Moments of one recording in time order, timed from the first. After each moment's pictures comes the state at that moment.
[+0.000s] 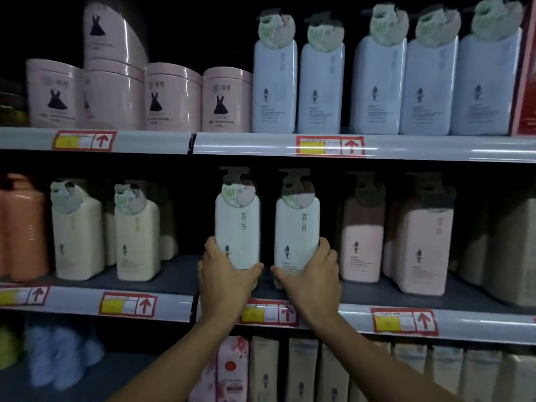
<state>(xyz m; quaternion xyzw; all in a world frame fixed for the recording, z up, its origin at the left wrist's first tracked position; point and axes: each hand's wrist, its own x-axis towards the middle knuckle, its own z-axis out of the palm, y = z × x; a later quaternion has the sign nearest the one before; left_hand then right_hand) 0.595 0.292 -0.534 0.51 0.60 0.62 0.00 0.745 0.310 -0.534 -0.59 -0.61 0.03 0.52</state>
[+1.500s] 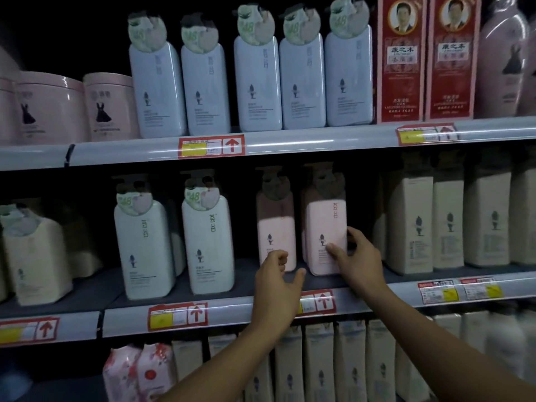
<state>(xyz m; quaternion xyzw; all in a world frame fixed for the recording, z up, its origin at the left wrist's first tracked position) 0.829 0.301 -0.553 0.64 0.48 0.58 0.16 1.001 0.329 -0.531 -0.53 -0.57 0.10 0.62</state>
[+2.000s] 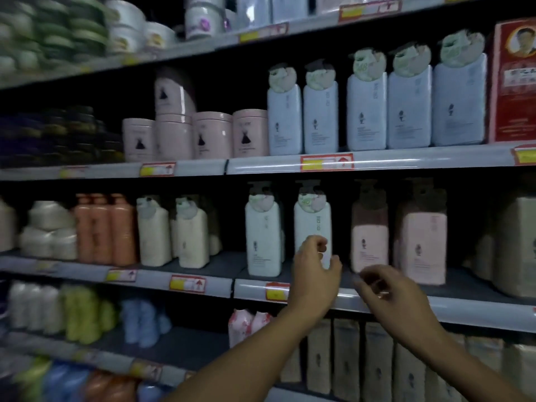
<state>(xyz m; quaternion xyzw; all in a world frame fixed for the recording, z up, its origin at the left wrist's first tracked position) 0.728 0.201 -0.504 0.61 0.50 0.61 0.07 0.883 0.205 -0.531 -0.46 -0.73 0.03 0.50</state>
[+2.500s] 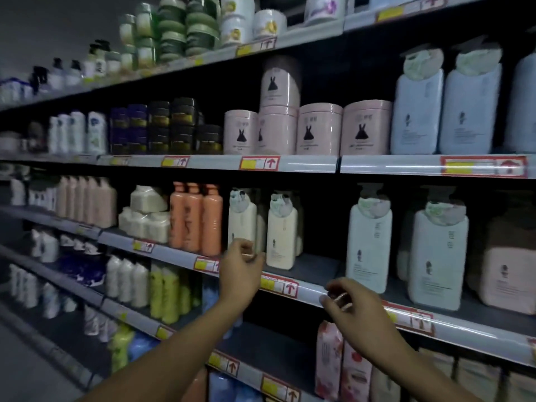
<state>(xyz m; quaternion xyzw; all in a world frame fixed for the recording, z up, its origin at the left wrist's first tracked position) 0.410 0.158 -0.516 0.42 0.62 0.66 -0.03 0.636 0.195 -0.538 -0.36 -0.82 0.15 0.42</state>
